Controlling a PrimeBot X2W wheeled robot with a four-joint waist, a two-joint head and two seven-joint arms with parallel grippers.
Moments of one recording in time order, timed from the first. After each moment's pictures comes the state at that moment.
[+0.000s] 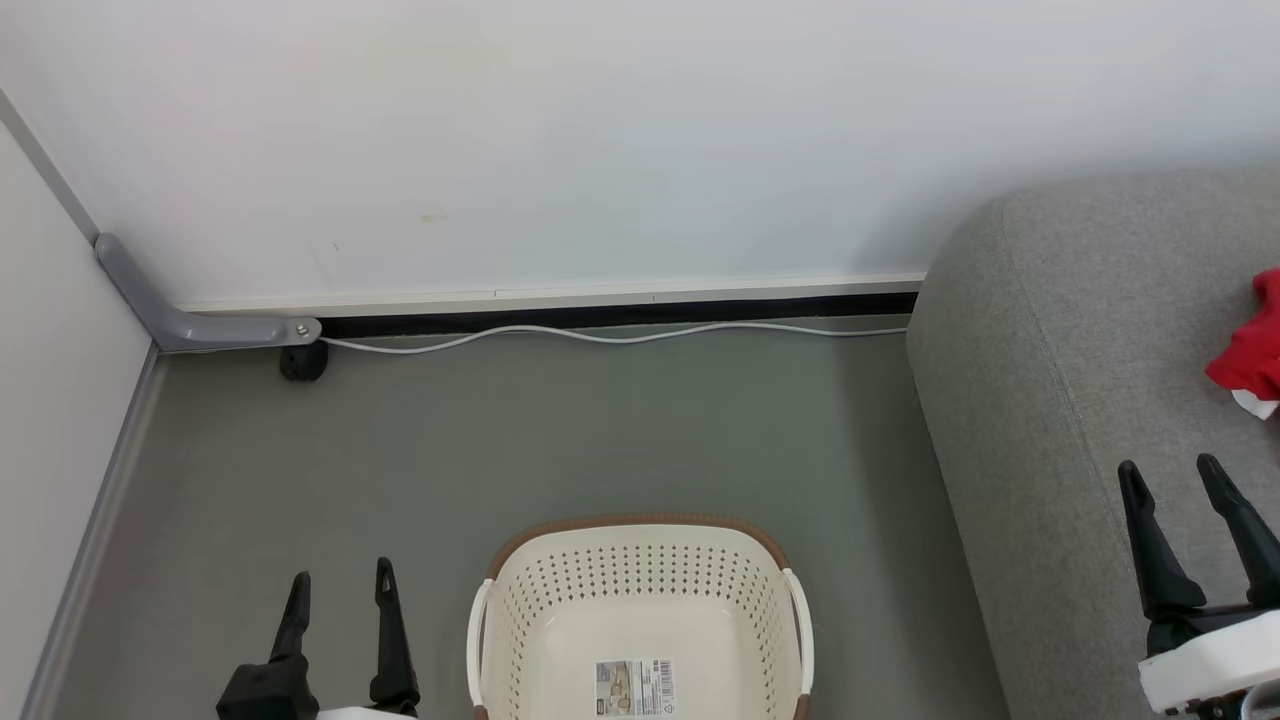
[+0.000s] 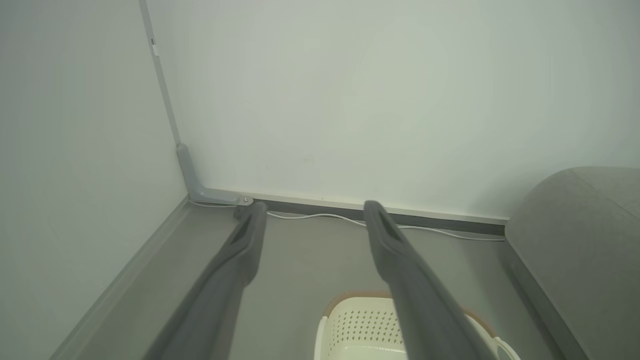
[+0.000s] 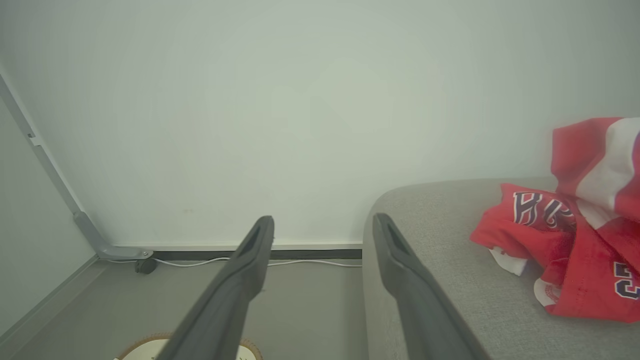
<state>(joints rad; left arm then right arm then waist) 0.10 0.05 -0.12 0.16 -0.25 0.23 -0.26 -0.04 -0.36 0.10 0.20 0.48 0.13 -0.26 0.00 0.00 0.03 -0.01</state>
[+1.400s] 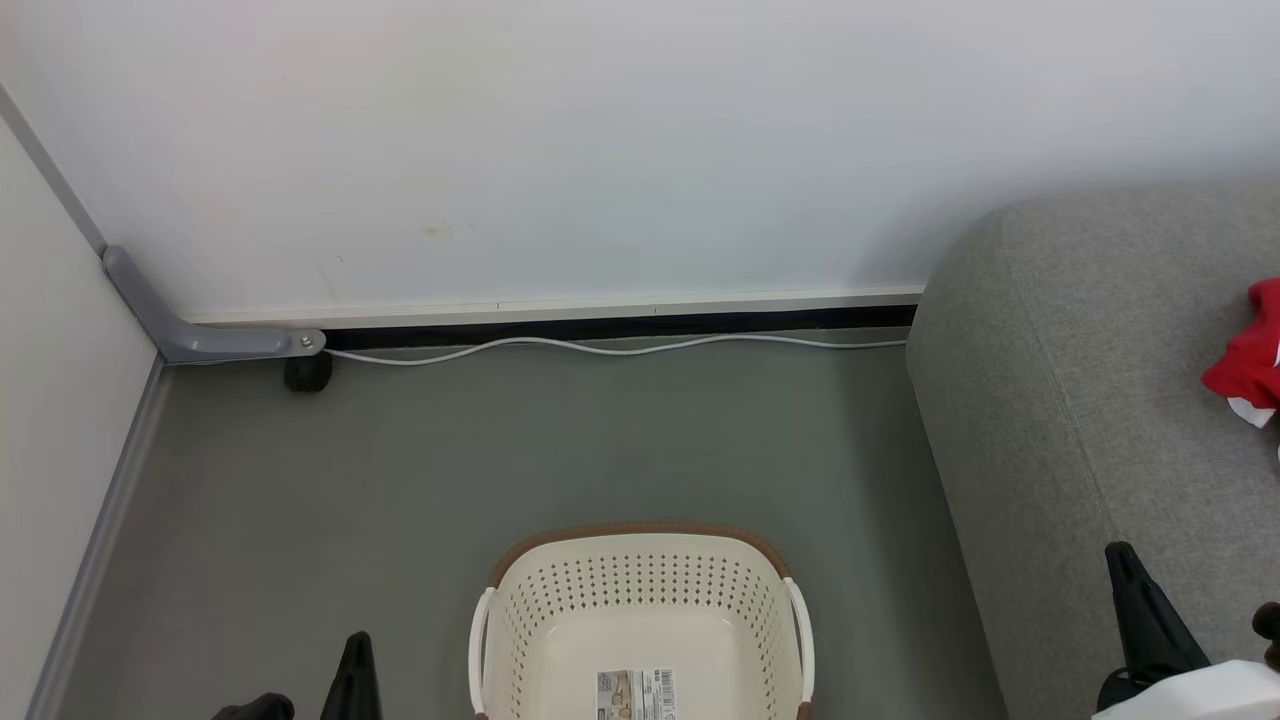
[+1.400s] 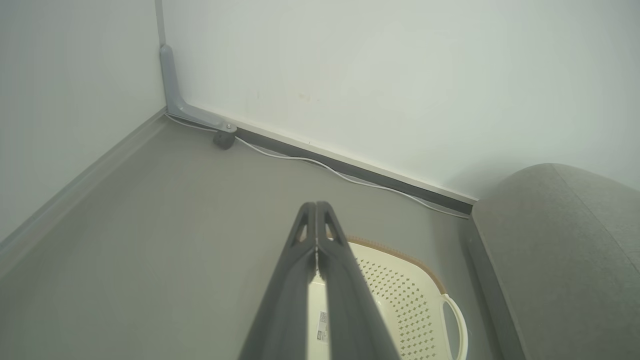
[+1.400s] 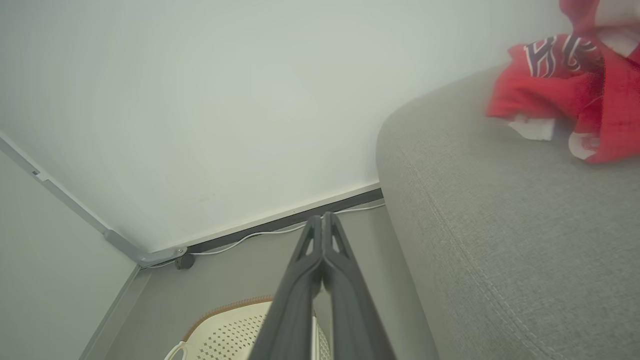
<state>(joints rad) 0.13 0.05 -0.14 0.25 -0.48 0.16 -0.21 0.03 -0.24 0.09 0.28 0.63 0.13 -0.20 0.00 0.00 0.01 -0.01</state>
